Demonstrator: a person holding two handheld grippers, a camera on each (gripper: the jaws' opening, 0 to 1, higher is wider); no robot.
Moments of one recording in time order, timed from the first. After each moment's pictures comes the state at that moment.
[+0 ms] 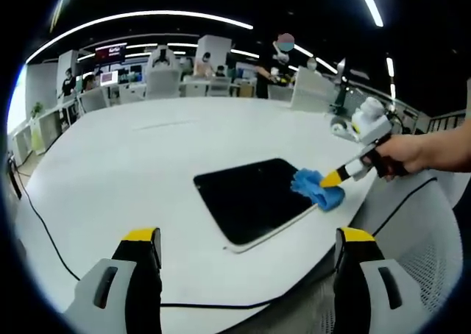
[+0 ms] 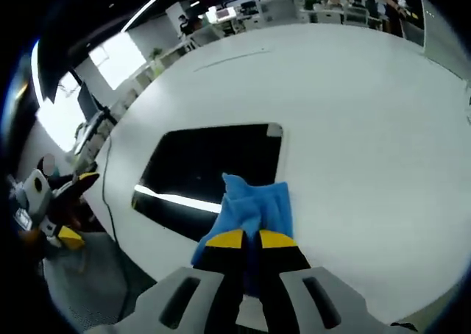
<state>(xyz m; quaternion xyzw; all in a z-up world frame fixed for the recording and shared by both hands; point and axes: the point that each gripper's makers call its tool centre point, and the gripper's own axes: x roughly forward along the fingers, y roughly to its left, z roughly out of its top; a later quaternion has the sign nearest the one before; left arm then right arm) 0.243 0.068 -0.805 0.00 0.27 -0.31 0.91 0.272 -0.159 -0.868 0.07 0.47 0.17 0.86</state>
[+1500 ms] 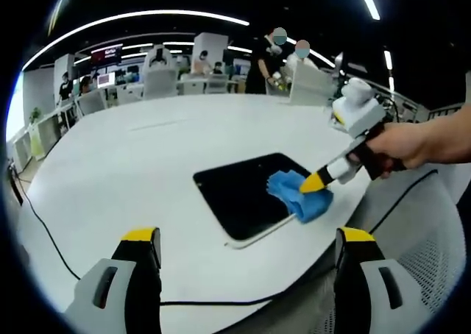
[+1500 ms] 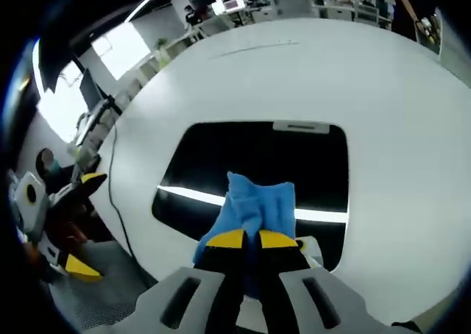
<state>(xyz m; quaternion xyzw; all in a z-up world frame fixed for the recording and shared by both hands) 0.240 0.068 -0.807 0.02 0.27 -0.31 0.91 0.278 -0.079 -0.868 0.06 0.49 0.19 0.85</state>
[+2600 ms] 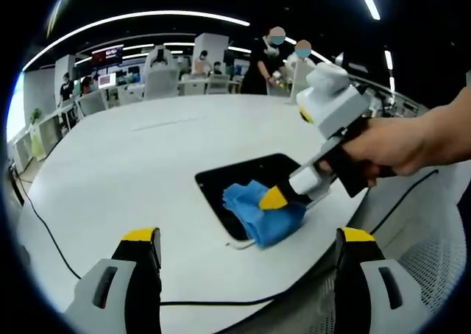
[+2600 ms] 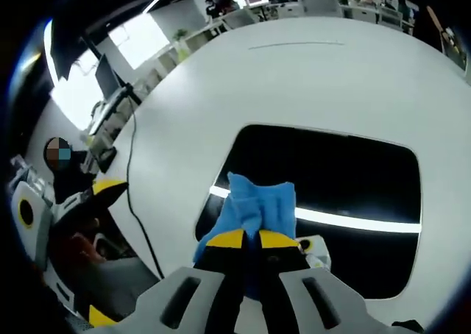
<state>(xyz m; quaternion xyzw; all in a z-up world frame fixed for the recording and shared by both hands) 0.241 0.070 -0.808 0.02 0.27 -0.31 0.91 0.289 0.003 -0.867 0.05 0.50 0.24 0.83</state>
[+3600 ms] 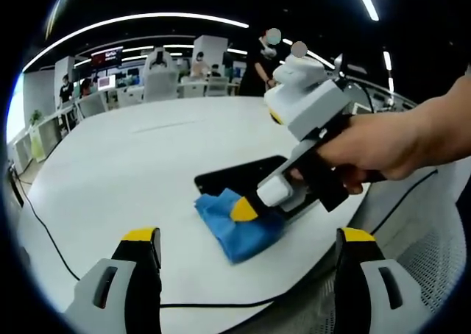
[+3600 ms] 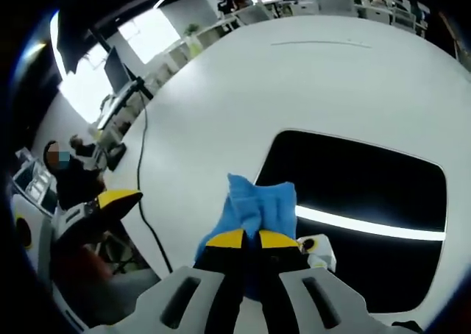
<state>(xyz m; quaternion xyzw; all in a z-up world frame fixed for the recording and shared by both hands) 0.242 0.068 -0.805 0.02 0.27 -0.31 0.91 0.295 0.040 -0.866 0.04 0.50 0.27 0.82</state>
